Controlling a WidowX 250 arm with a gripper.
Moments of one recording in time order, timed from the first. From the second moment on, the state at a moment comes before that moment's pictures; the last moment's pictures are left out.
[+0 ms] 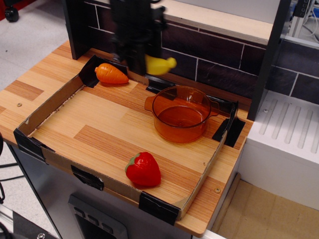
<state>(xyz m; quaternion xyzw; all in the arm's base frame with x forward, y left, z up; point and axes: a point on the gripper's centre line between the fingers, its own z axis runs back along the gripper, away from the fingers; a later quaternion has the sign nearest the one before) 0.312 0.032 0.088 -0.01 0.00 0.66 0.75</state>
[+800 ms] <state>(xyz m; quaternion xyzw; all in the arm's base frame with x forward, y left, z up) 0.320 0.006 0.052 0.05 -0.03 0.64 0.76</state>
